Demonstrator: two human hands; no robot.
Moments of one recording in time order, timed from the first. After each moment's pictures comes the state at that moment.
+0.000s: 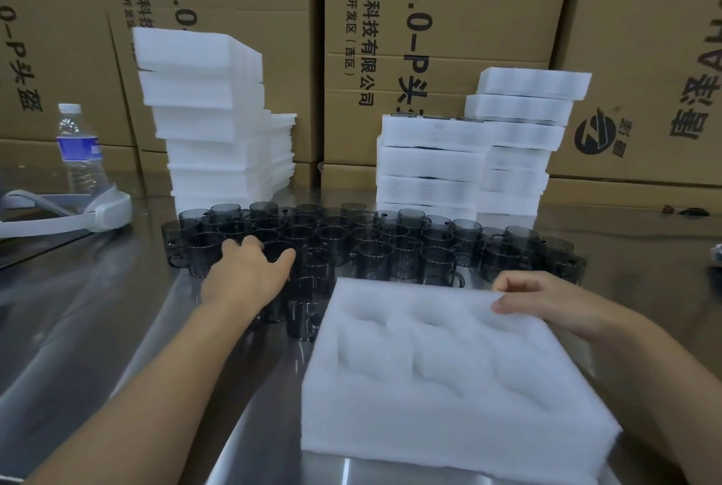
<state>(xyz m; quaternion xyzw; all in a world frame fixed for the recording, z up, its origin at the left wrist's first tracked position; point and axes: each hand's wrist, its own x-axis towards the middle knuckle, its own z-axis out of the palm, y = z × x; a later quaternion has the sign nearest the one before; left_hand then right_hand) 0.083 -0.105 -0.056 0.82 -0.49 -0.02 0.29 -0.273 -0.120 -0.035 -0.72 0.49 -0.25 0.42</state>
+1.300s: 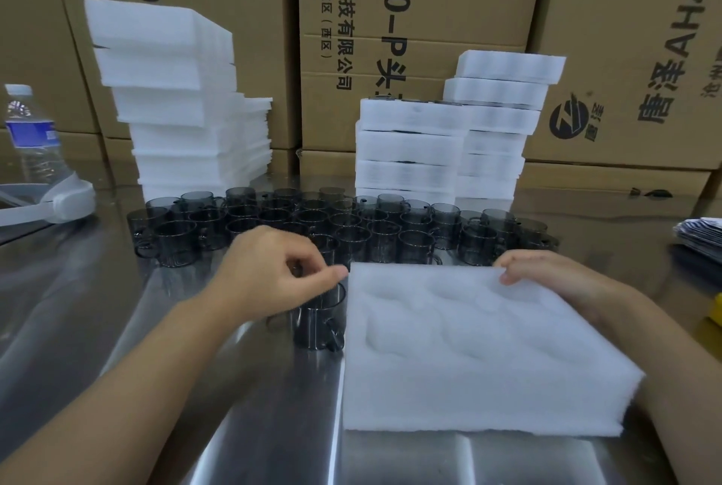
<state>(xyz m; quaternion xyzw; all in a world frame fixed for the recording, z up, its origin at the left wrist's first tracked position) 0.042 -0.065 -0.038 0.49 -0.79 0.03 0.37 -0.310 -0.139 -0.045 -0.63 0.53 -0.30 0.48</state>
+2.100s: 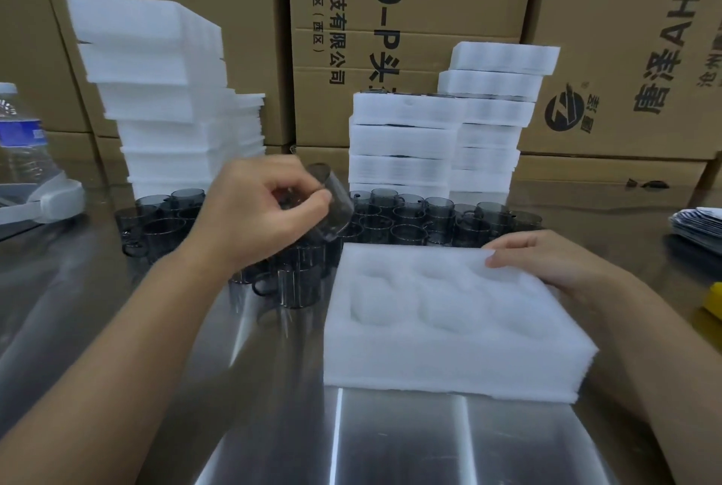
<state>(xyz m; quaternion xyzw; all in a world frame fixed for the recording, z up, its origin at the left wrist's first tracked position) 0.024 -0.057 0.009 0.38 -0.77 0.02 0.51 -0.306 -0.134 -0.033 -0.66 0.58 -0.31 0.36</state>
